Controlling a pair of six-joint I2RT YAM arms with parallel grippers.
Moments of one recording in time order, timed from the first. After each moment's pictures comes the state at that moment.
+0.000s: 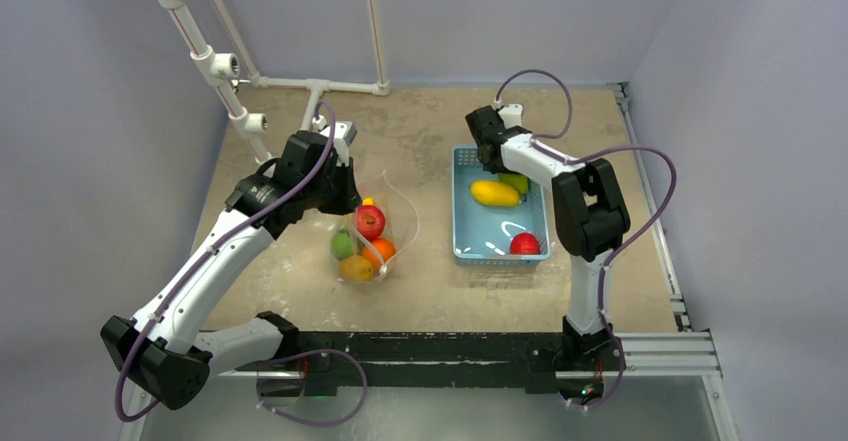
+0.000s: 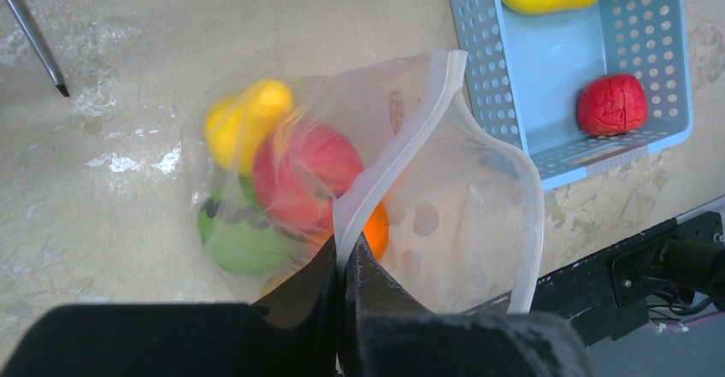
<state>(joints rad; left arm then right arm) -0.51 1.12 1.18 -0.82 0.03 -0.38 0.42 2.03 1.49 -0.56 0.72 0.48</state>
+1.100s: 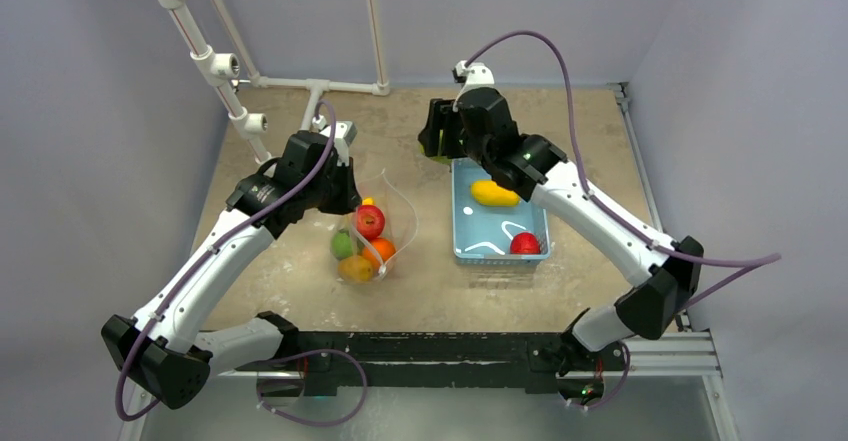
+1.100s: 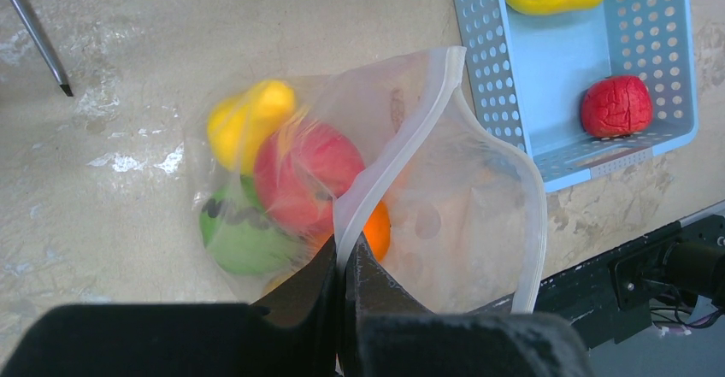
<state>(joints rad) -0.51 1.12 1.18 -0.82 0.02 -0.38 0.72 1.52 1.54 -0.49 0.32 0.44</state>
